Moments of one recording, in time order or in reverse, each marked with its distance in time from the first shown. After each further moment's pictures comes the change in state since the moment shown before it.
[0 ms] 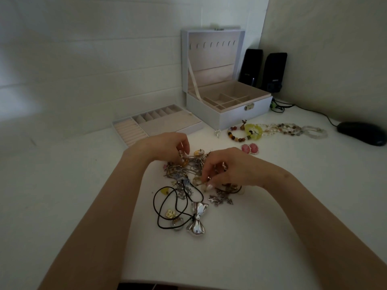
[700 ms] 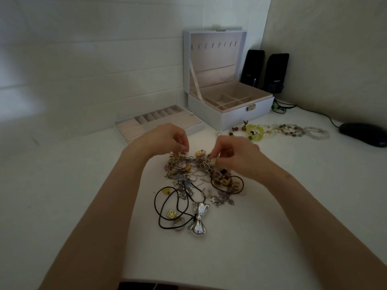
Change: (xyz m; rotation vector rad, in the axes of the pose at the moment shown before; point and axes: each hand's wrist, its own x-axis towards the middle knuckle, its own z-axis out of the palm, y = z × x) left_hand -0.001 -0.004 -0.008 -0.204 0.127 0.032; right_hand 0.003 0.007 0.000 0.112 0.361 0.053
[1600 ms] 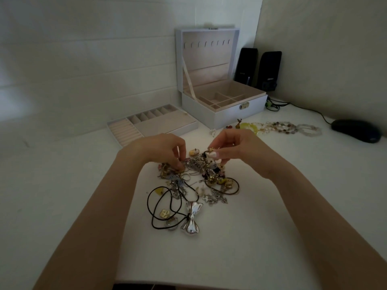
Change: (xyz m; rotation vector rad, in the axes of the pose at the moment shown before) left_hand -0.003 0.008 0.009 0.273 -0.188 -0.010; right_hand -0.003 0.001 -0.020 0.327 -0.026 0.056
